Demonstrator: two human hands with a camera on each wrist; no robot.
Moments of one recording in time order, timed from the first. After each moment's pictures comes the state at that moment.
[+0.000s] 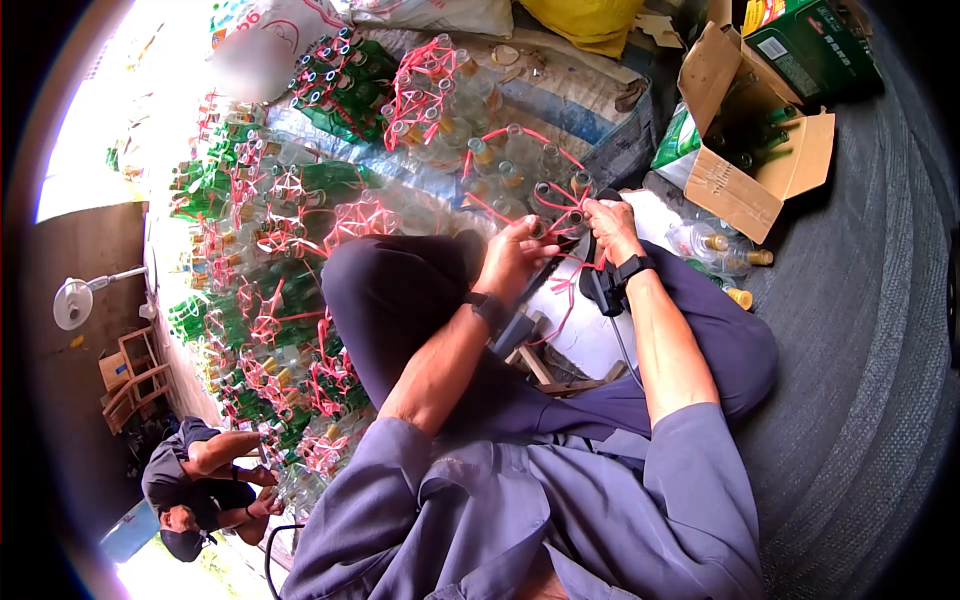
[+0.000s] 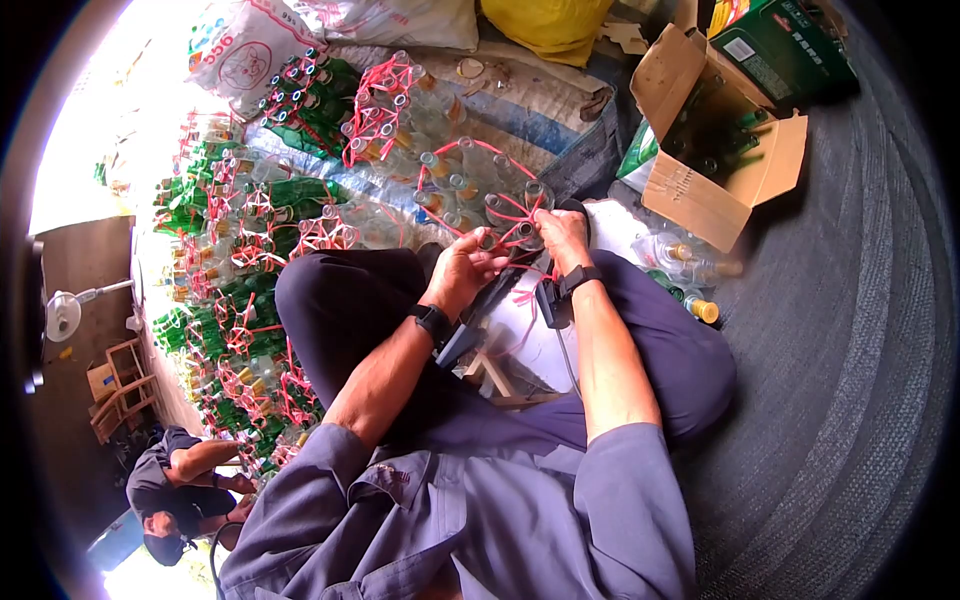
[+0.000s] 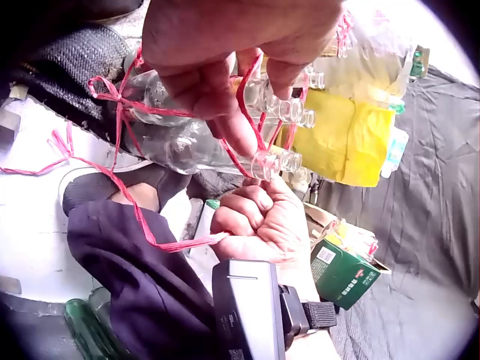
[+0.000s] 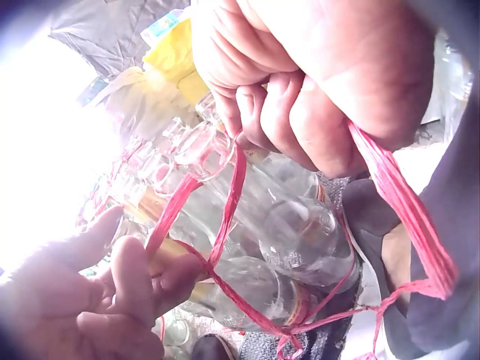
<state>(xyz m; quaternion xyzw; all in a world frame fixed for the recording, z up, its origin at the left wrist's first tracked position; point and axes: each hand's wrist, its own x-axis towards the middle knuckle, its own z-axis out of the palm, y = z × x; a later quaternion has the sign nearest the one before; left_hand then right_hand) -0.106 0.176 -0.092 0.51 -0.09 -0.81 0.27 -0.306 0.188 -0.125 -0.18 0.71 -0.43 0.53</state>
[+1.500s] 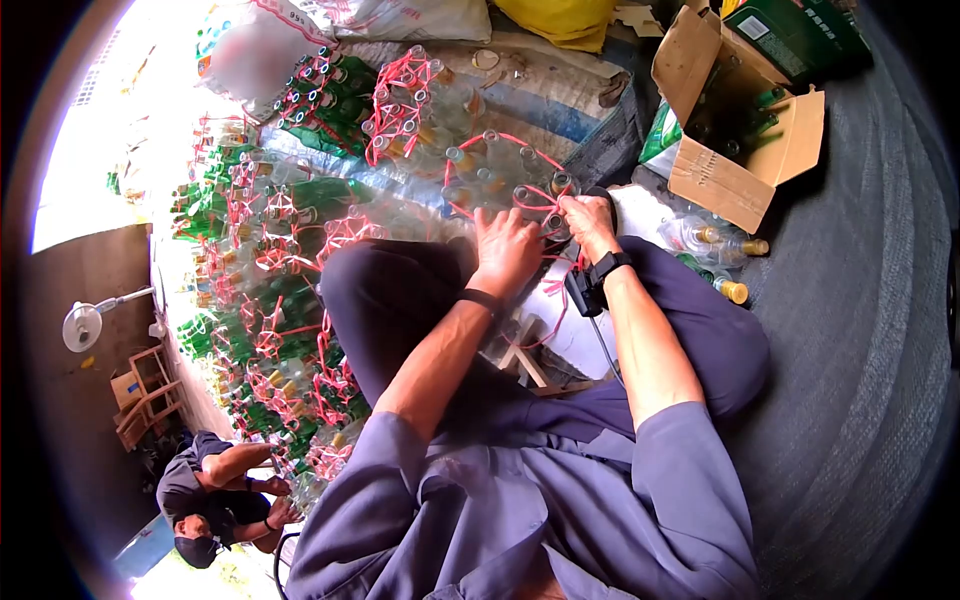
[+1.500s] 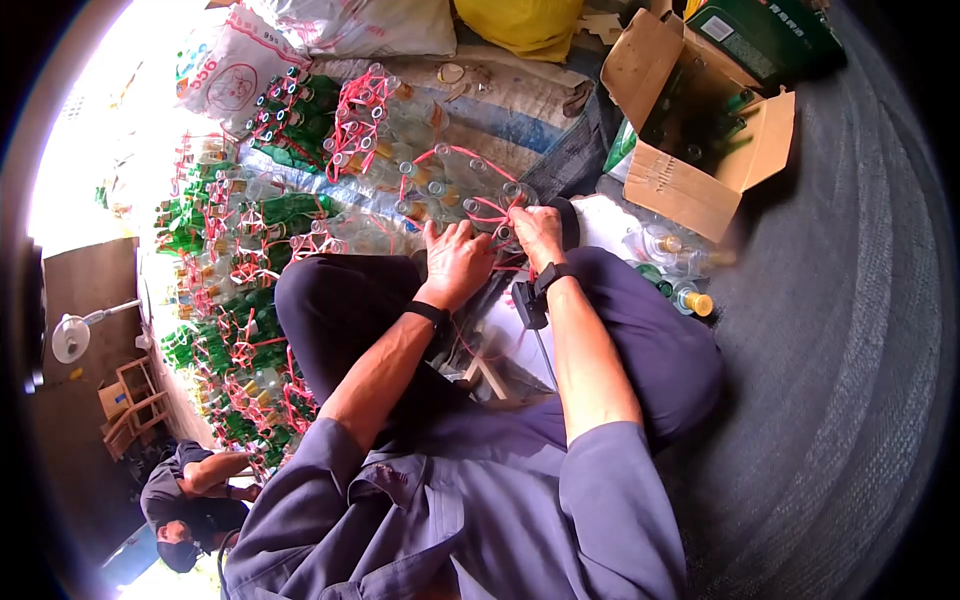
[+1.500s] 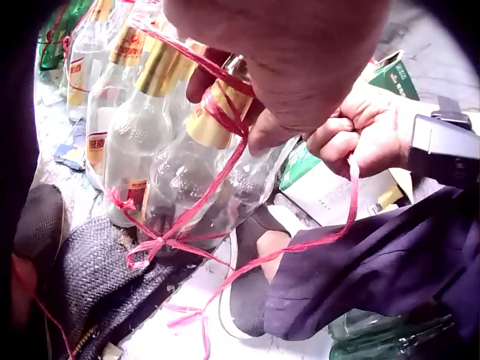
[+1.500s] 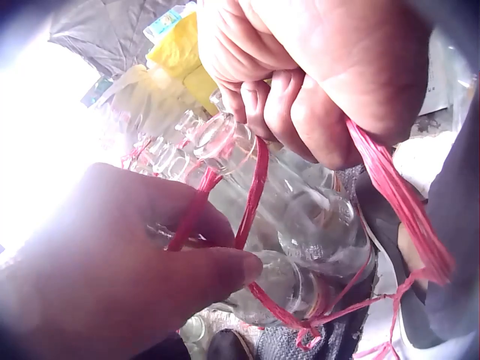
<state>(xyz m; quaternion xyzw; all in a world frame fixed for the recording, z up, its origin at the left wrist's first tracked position) -0.131 0.169 -0.080 0.44 -0.89 -0.09 0.07 -0.301 0.180 -0.149 -0.33 0.74 -0.37 0.45</state>
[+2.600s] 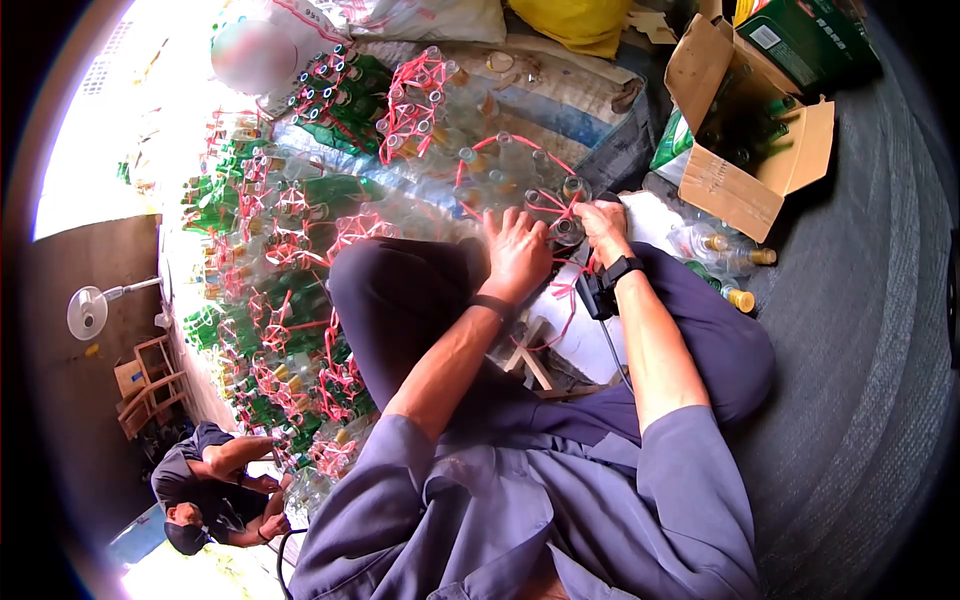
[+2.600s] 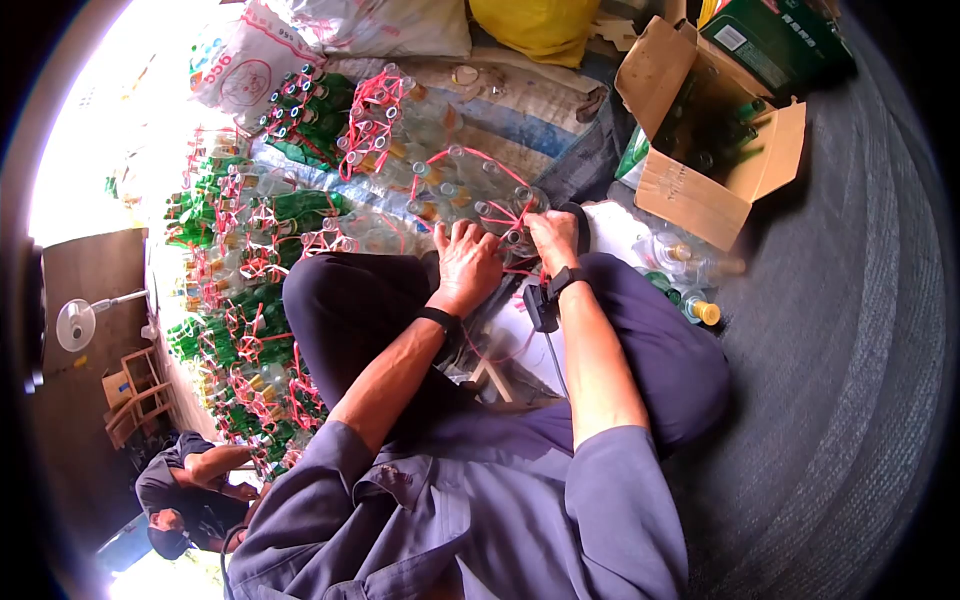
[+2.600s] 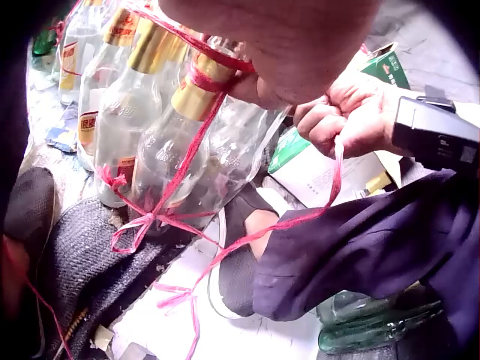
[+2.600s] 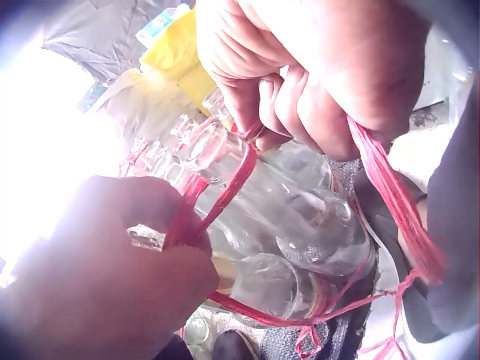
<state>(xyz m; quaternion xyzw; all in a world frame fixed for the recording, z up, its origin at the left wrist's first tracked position) -0.133 0.174 -0.083 0.45 -0.88 -0.08 0.13 -0.301 0.183 -0.119 -0.24 0.75 -0.41 0.46</state>
